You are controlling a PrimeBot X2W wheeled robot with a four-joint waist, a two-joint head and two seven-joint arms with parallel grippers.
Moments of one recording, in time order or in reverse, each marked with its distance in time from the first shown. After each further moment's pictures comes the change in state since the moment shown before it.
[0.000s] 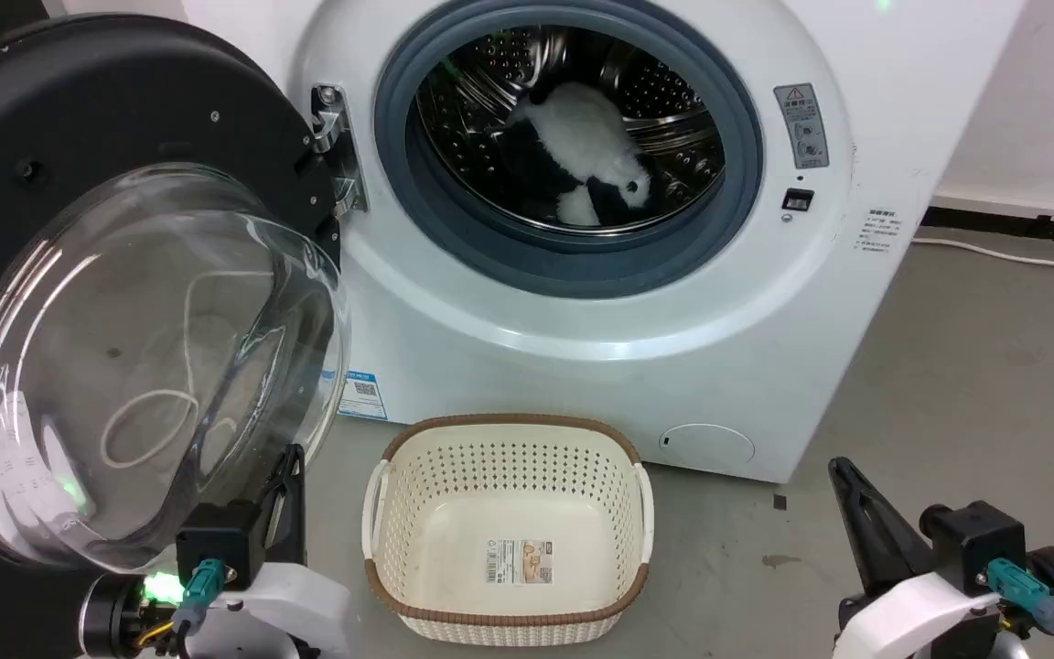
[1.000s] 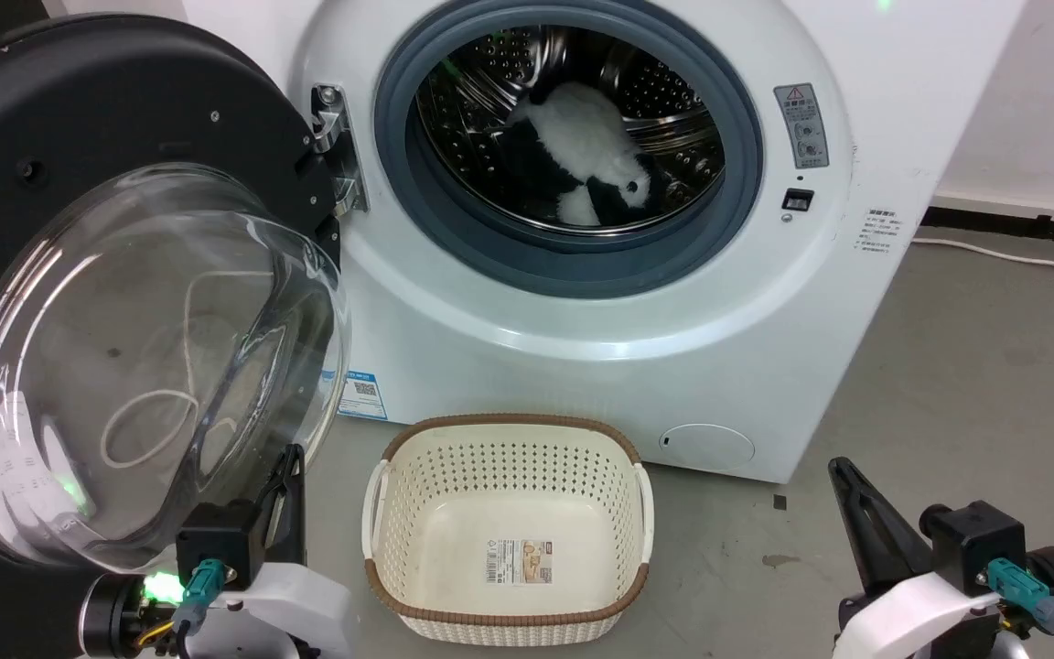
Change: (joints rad) left arm 0.000 0.000 0.000 0.000 0.000 0.000 0.000; right arm 0.000 0.000 0.000 0.000 0.000 0.000 0.000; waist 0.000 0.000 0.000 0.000
